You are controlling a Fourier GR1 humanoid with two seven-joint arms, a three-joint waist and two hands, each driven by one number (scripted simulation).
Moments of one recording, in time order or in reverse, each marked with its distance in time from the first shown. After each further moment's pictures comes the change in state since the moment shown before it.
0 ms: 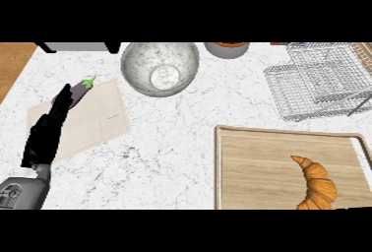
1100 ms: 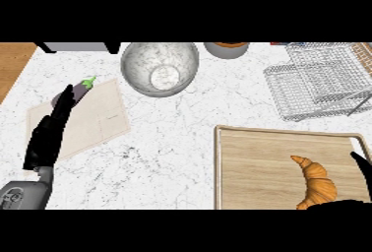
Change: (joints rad) left arm 0.020 -0.034 0.010 -0.056 -0.042 -0.009 0.039; right arm -0.107 0.122 0.164 0.123 0.185 0.014 0.045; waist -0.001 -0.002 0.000
